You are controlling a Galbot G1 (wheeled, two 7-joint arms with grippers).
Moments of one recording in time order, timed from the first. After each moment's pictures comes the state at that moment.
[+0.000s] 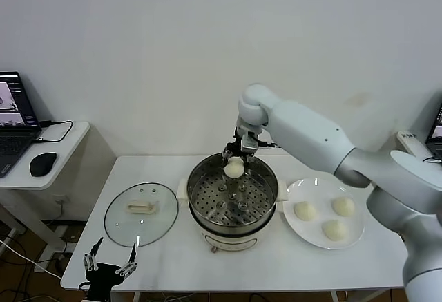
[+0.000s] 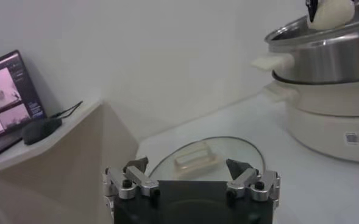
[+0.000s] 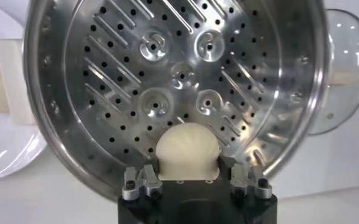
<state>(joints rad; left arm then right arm) 1.77 -1.49 -0.76 -2.10 0.21 0.05 0.11 0.25 1.29 -0.79 1.01 -0.50 0.80 -1.25</state>
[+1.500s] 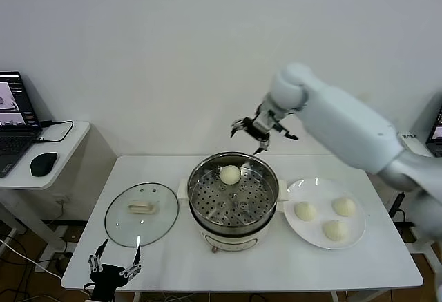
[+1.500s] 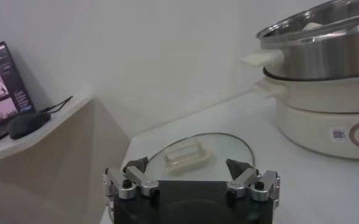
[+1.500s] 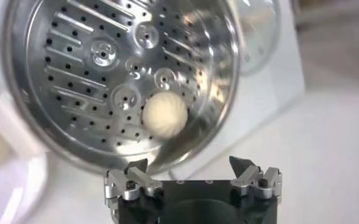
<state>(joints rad) 1.79 -1.46 -0.73 -2.10 0.18 0.06 0.12 0.29 0.93 -0.61 1.31 -0.20 0.10 -1.32</state>
